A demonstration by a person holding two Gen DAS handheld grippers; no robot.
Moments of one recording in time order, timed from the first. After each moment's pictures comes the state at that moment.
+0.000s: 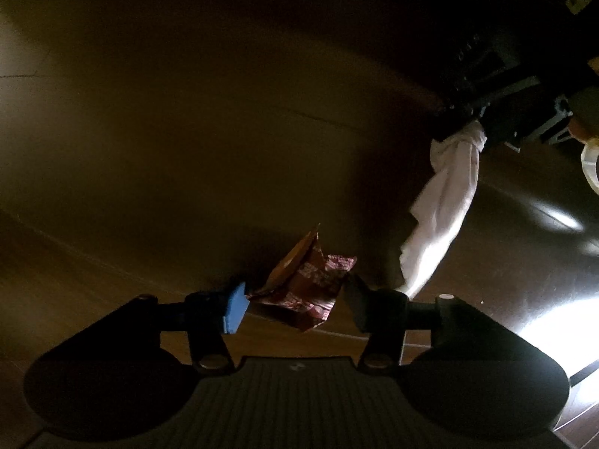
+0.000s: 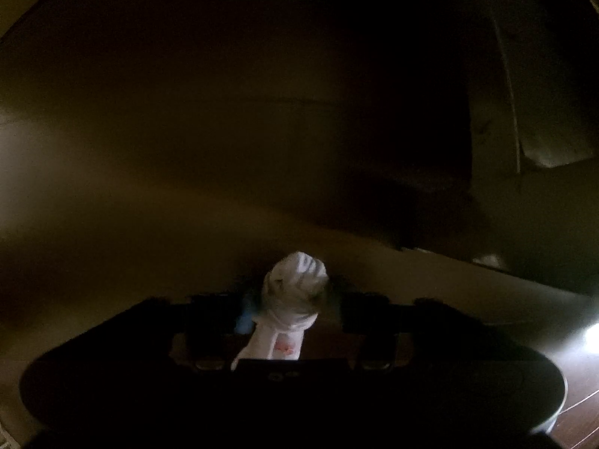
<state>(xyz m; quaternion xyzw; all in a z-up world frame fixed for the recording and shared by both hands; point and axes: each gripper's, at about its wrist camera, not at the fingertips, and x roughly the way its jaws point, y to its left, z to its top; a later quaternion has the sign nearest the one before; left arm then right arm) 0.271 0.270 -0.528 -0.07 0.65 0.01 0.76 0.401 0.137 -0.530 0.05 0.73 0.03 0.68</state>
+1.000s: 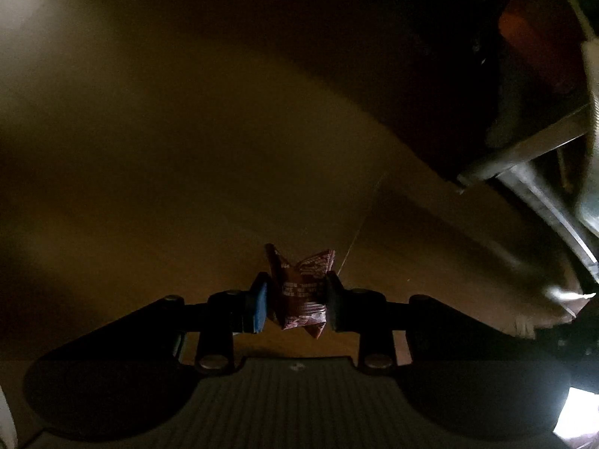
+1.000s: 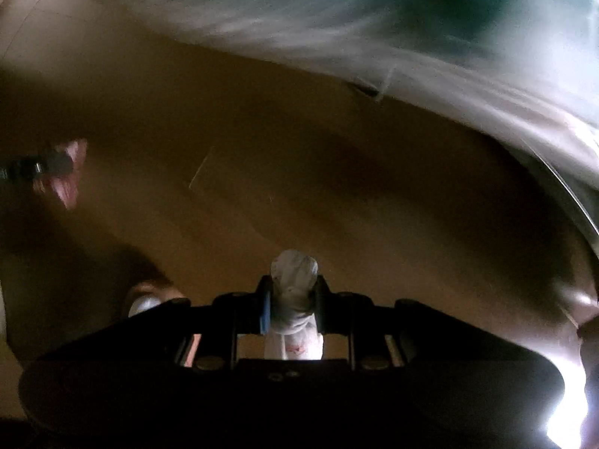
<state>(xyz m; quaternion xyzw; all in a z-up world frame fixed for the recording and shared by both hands) 0.210 0.303 -0.377 -0.14 0.62 0.08 0.76 0.234 0.043 -0.379 -0.08 0.72 0.19 0.66</state>
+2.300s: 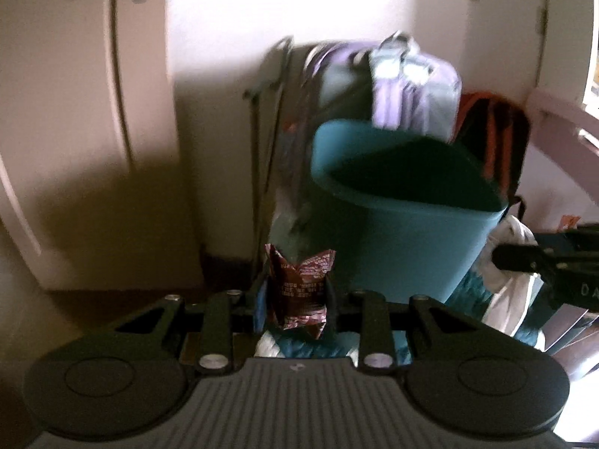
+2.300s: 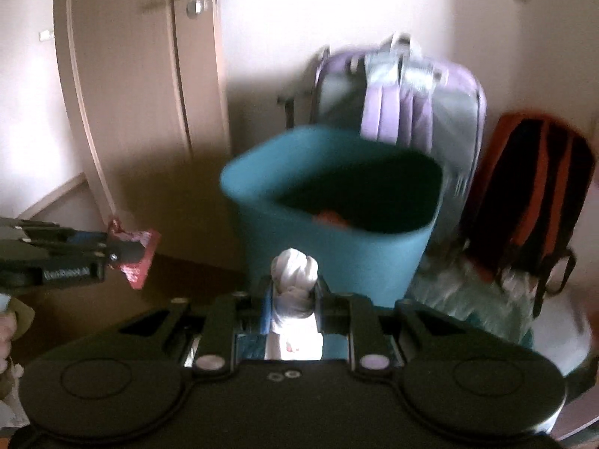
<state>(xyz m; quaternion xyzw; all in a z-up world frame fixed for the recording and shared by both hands) 0.252 0.026 0.089 0.01 0.32 -0.05 0.94 0.270 -0.170 0.090 -0.02 0.32 0.19 0.93</state>
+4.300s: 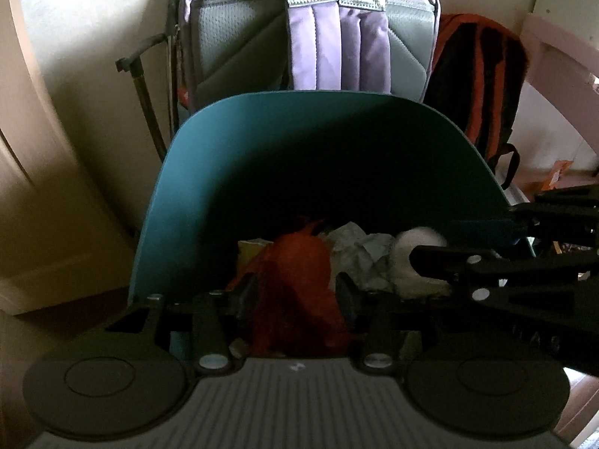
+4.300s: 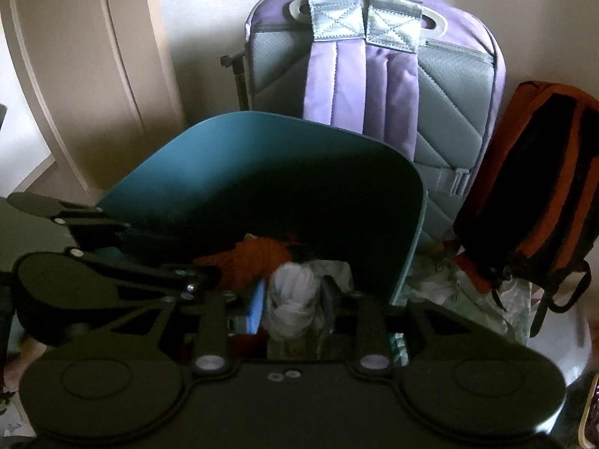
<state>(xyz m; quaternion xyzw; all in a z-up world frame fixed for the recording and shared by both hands) 0.433 -0.078 0.050 0.07 0.46 -0.12 0.88 0.428 -0.192 0.044 -0.02 0.44 0.17 0.88</state>
